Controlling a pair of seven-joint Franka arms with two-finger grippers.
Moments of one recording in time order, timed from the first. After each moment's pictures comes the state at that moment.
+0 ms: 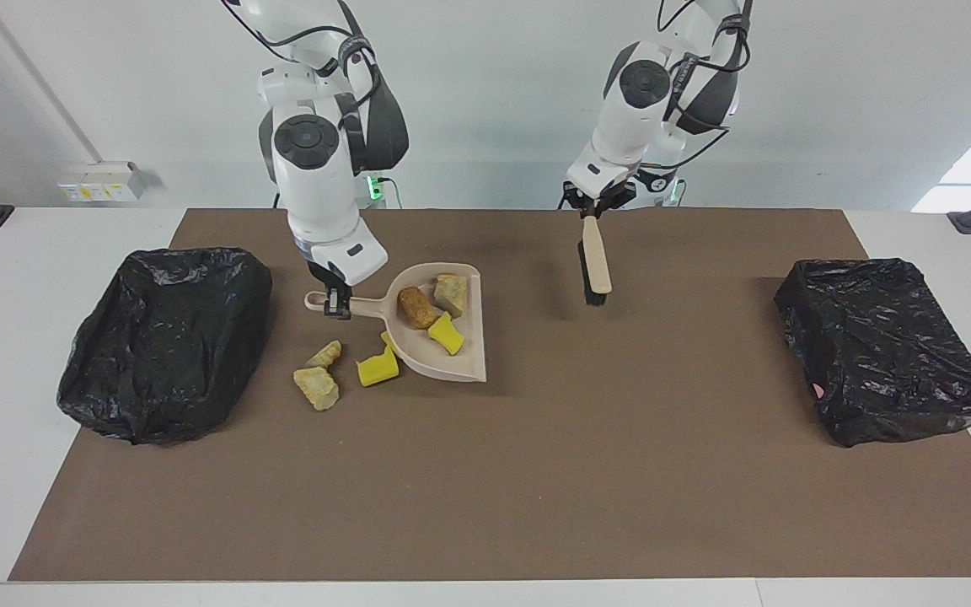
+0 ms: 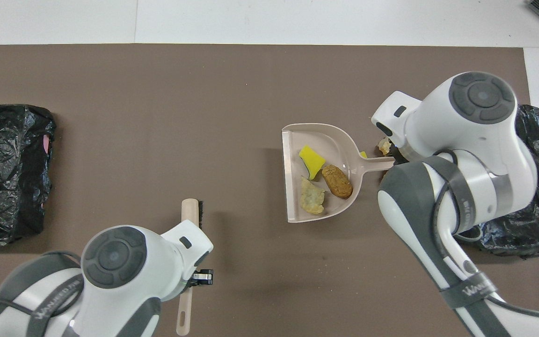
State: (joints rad) left arm -0.55 -0.29 -0.11 -2.35 -0.18 1.88 -0.49; right arm 0.19 0.14 0.04 -1.76 -0.09 1.83 -1.36
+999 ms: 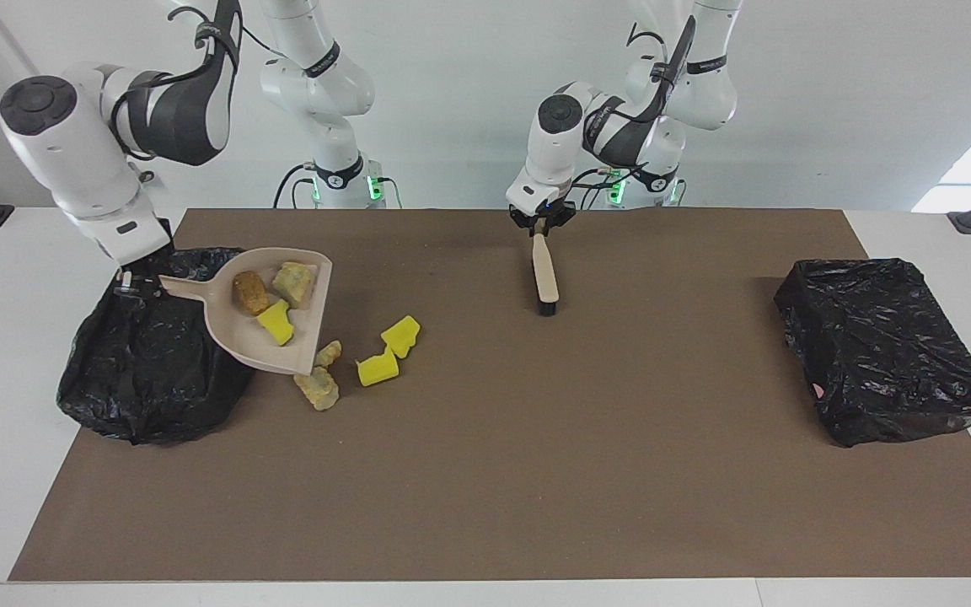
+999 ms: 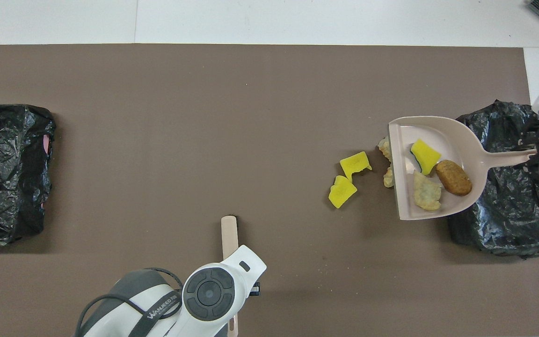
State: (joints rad) left arm -0.74 -0.14 -0.11 -2.43 -0.18 2.16 -0.71; right arm -0.25 0.10 0.02 -1.72 -0.18 1.79 -1.68
